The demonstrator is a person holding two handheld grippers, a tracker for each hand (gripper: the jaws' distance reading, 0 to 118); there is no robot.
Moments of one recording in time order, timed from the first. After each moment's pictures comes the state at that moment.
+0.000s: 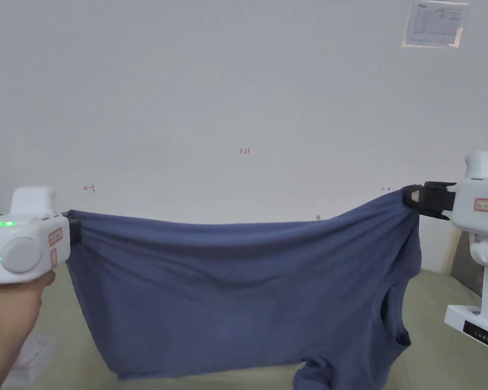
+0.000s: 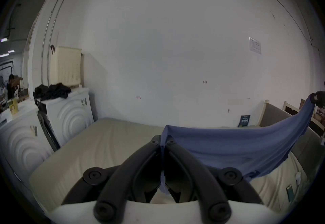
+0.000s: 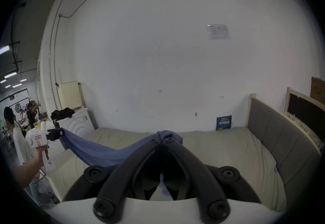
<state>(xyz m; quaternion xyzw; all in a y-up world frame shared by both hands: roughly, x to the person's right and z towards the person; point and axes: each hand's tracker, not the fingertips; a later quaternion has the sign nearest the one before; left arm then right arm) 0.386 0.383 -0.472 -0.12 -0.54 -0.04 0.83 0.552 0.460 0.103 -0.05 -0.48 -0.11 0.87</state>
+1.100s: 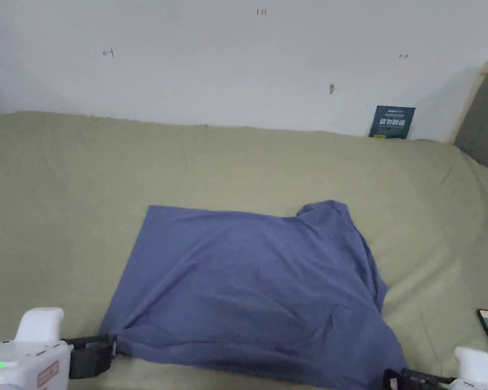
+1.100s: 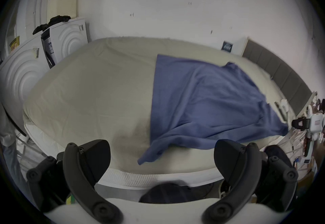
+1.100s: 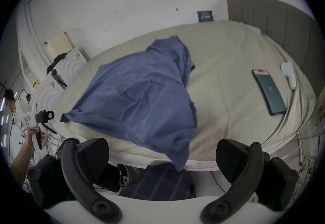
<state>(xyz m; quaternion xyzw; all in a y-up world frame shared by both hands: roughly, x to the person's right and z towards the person) 0.077 0.112 -0.374 -0.32 -0.57 -0.16 0.74 0.245 0.110 0.203 -0.27 -0.45 -0.32 0.79</state>
